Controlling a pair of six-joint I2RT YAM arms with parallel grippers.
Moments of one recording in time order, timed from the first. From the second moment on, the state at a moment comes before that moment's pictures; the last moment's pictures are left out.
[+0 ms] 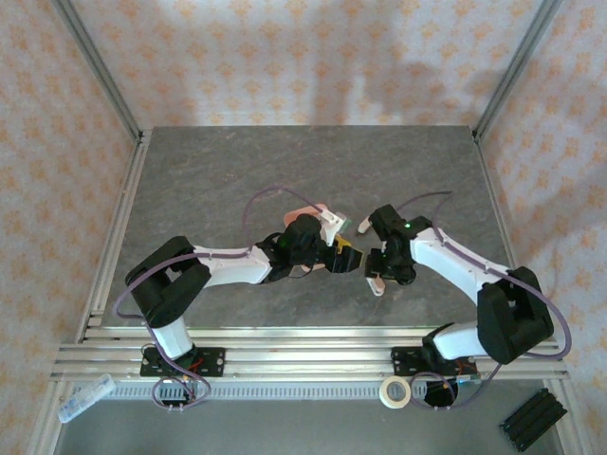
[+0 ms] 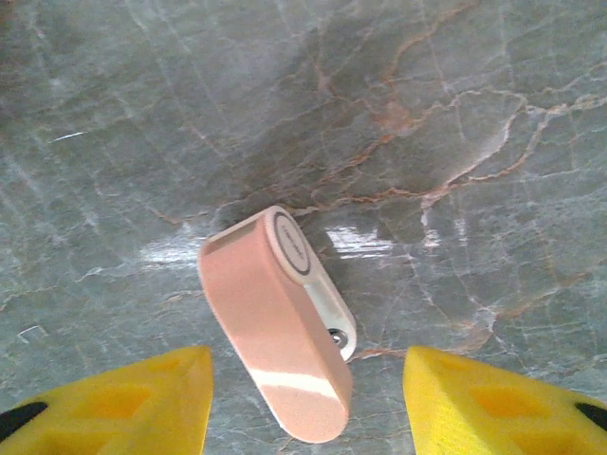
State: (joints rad) left arm -0.84 1.74 0.89 0.40 0.34 -0.46; right arm 0.47 1.37 0.86 -0.95 -0.07 0.60
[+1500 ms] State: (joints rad) left arm -0.80 1.65 0.83 0.41 0.26 -0.47; right arm 0.37 1.53 0.98 -0.89 0.02 0.58
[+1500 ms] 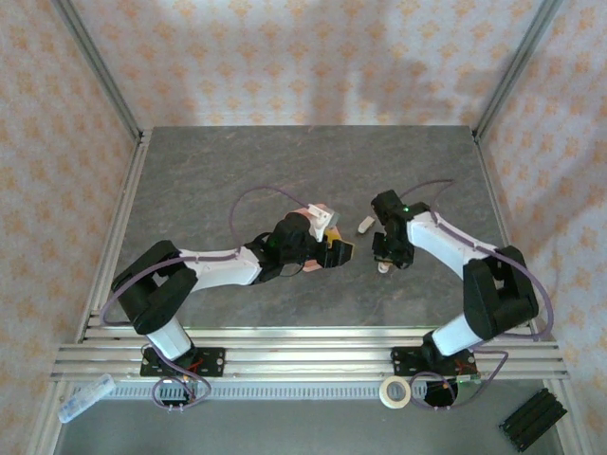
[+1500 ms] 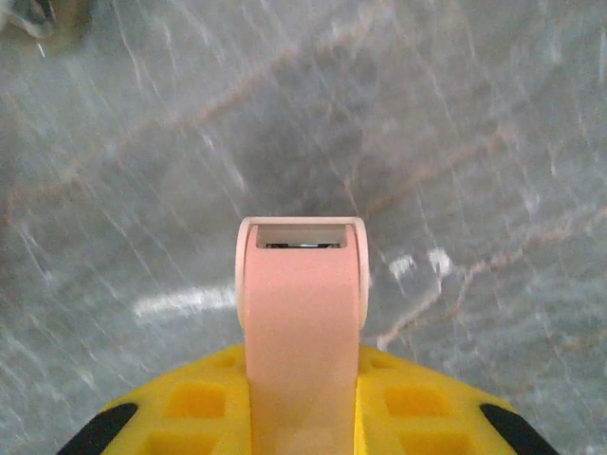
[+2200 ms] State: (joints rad) left arm -0.65 1.37 0.67 0.29 0.12 -0.47; right arm 0.21 1.76 1.25 -0.87 0.02 0.44
